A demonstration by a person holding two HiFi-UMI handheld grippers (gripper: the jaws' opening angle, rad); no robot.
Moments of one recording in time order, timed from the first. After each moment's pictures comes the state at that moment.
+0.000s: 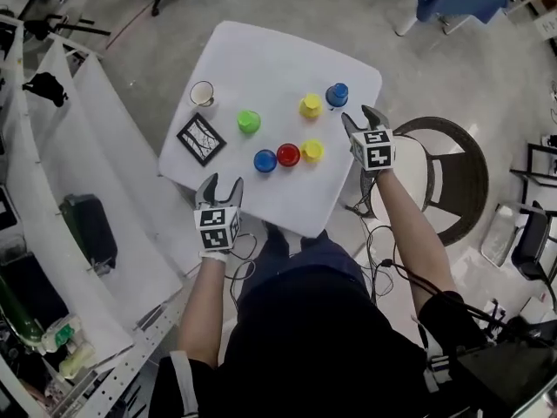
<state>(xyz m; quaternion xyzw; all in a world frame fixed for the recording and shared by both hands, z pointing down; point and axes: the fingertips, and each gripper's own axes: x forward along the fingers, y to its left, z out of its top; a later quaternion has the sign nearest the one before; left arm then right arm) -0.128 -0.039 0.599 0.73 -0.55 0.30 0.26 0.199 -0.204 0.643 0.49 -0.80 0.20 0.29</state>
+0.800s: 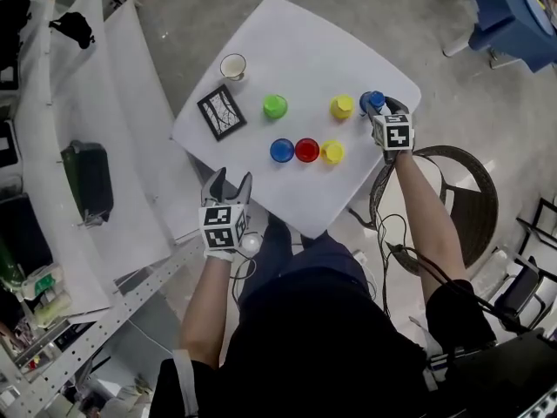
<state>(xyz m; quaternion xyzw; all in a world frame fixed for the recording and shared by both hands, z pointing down) -0.140 -0.017 0.598 0.67 -0.62 0.27 0.29 0.183 -0.280 0.725 0.42 -0.80 0.21 0.36</state>
